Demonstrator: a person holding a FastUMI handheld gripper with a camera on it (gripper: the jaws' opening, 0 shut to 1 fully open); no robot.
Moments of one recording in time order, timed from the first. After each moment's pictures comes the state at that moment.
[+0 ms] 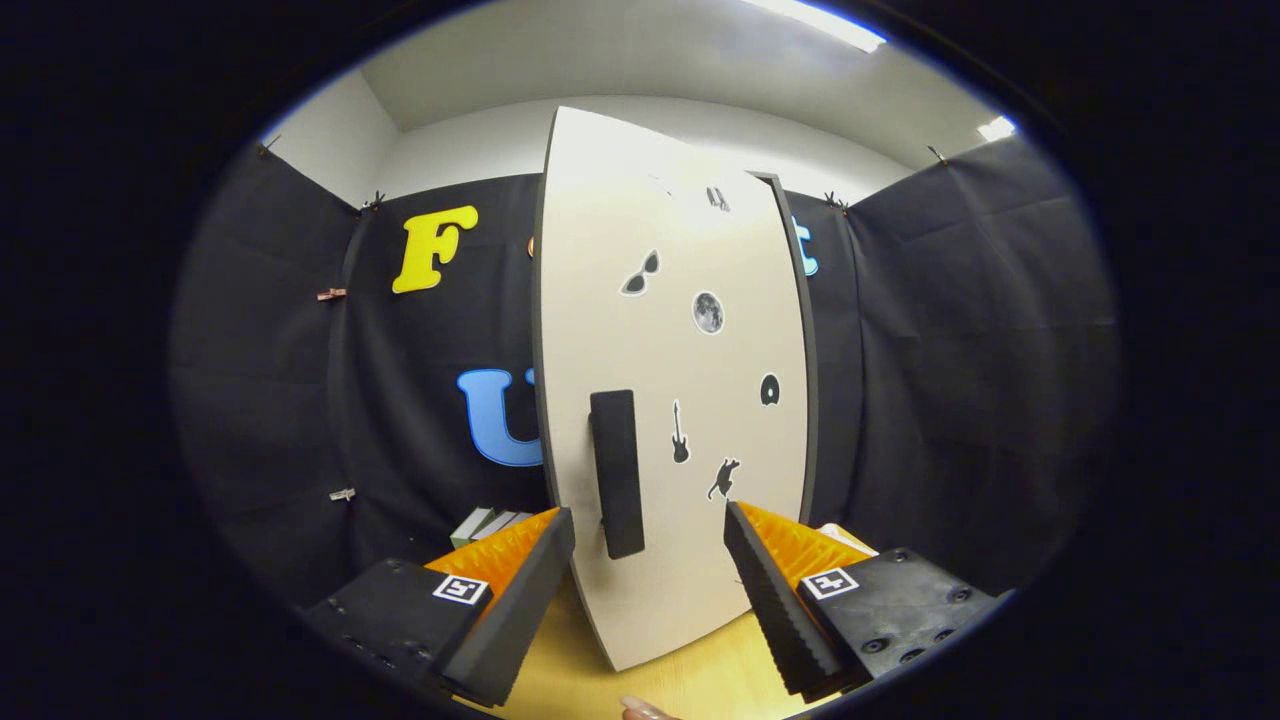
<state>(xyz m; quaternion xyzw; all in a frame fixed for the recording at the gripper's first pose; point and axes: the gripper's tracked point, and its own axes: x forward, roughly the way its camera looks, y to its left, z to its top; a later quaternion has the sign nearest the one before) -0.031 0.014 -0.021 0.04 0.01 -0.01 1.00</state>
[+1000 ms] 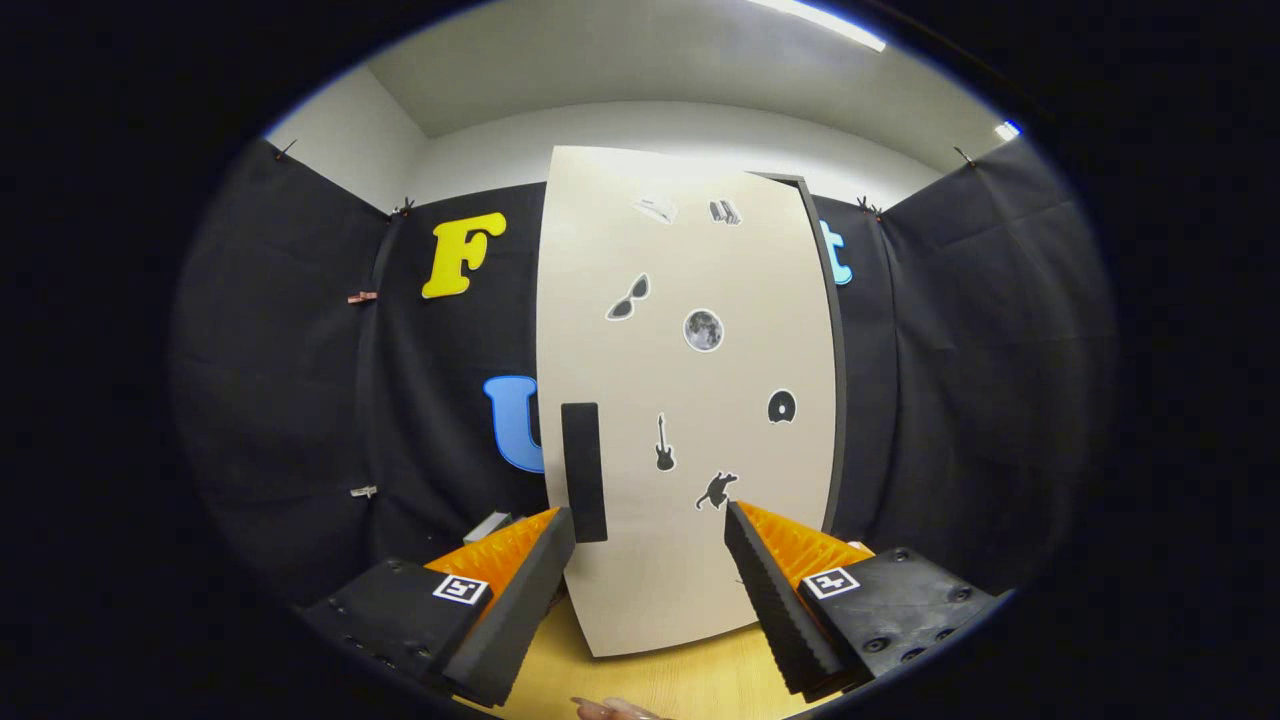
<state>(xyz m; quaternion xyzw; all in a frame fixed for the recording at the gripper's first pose) -0.023 -0.003 -0.008 0.04 -0.01 0.05 1.00</state>
